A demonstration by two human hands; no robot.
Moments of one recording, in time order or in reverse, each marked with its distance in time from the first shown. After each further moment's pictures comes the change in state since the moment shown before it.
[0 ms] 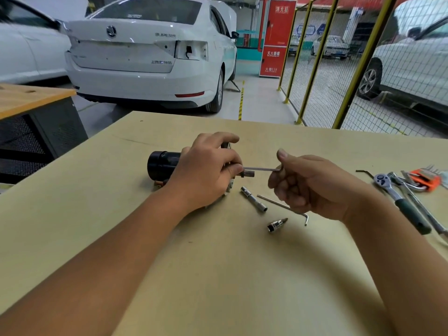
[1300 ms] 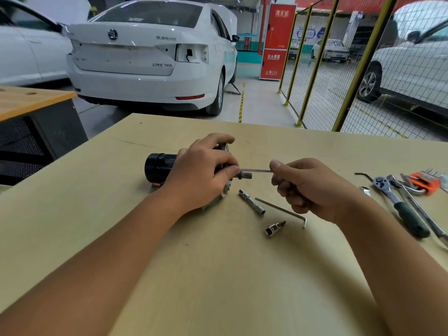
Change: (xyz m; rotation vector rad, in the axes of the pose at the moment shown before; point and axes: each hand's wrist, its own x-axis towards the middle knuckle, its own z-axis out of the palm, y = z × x) left_hand 0.002 -0.008 0.001 -0.106 0.011 -0.014; right_hand 0.009 0.008 -0.001 -0.100 0.230 -0.016
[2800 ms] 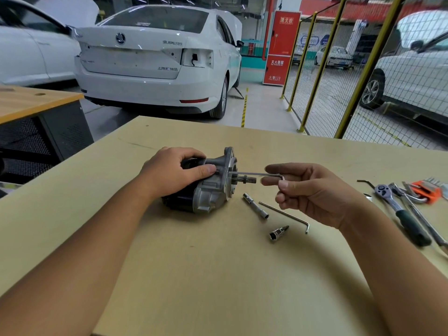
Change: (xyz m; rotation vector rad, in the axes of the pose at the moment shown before) left_hand 0.000 -0.067 -0.030 -0.021 -0.117 -0.357; right_hand 0.006 0.011 -0.010 0.378 -0.242 -0.115
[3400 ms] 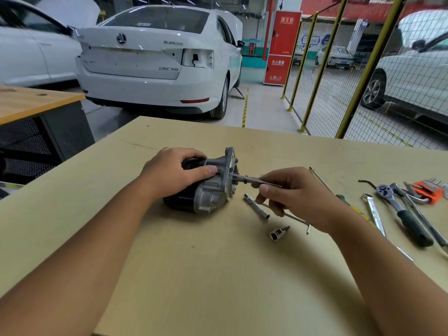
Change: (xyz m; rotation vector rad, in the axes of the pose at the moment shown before) left_hand -0.002 0.001 -0.001 -0.005 0.004 -0.014; right_hand 0.004 0.010 0.027 -0.591 0.033 -0.185
